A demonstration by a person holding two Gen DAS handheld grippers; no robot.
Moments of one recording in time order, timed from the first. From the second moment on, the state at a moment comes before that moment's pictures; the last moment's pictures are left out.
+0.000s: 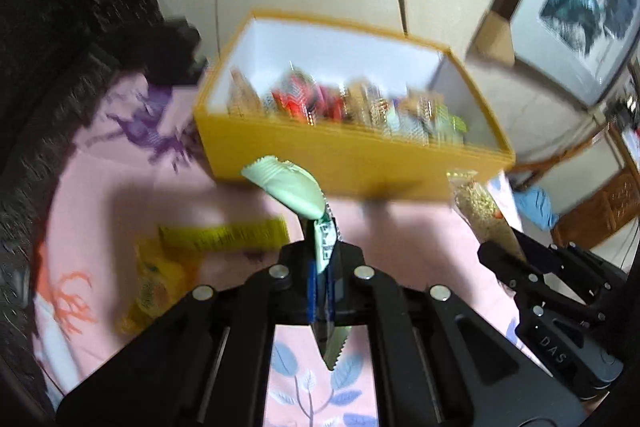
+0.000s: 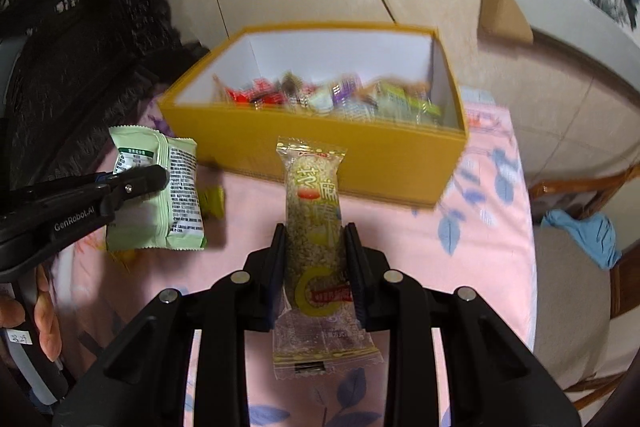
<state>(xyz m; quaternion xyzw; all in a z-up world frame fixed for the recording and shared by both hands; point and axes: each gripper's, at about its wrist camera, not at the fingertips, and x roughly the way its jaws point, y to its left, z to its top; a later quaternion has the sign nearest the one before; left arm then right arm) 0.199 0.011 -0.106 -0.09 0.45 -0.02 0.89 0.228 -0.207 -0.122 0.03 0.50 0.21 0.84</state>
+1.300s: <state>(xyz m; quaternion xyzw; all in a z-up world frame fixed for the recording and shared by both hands) 0.196 0.106 -0.084 -0.14 0.41 0.13 0.89 0.284 -0.161 -0.105 0.06 0.50 0.26 0.82</state>
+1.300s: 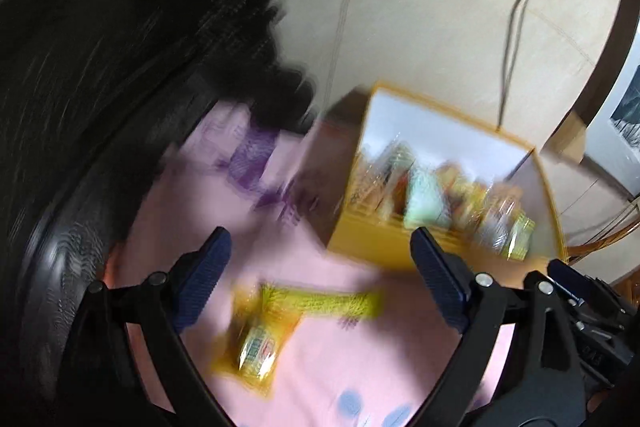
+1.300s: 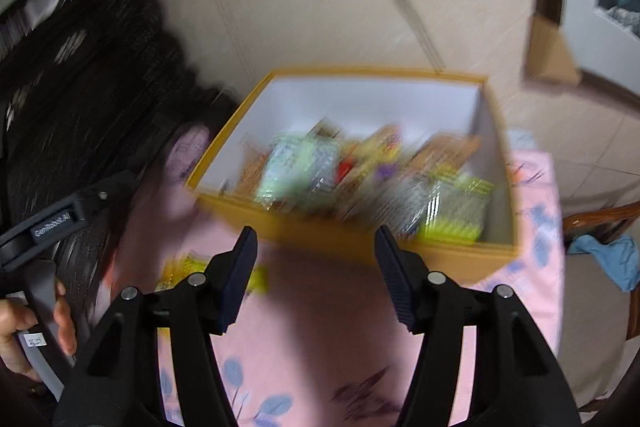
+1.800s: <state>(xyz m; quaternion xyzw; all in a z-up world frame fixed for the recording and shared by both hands) 0.109 0.136 -0.162 -0.11 0.52 0.15 0.84 0.245 -0.005 -0.179 -0.19 0.45 0.48 0.73</state>
